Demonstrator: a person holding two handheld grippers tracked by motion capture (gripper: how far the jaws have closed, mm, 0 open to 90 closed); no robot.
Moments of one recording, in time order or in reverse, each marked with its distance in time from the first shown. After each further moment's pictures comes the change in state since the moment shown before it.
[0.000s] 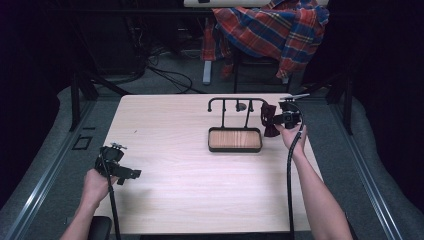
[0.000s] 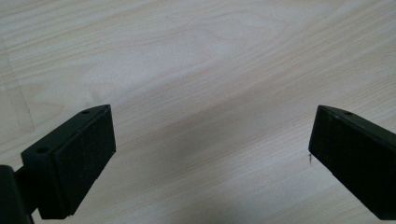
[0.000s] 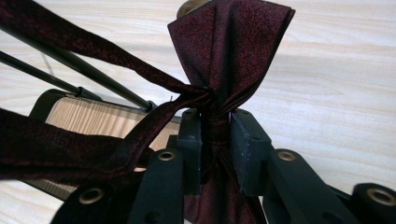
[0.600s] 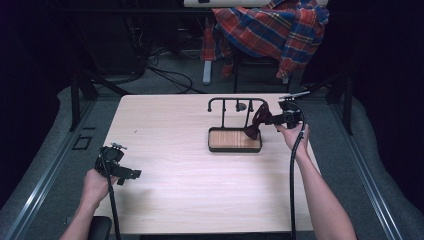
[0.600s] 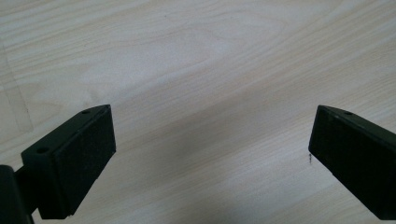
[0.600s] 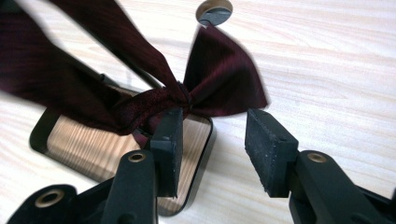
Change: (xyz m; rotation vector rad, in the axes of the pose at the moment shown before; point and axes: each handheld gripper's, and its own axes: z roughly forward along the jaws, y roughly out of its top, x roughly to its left) left arm 0.000 0.000 0.000 0.001 -0.004 -0.001; right arm 0.011 0.001 -0.019 0.014 0.023 -0.082
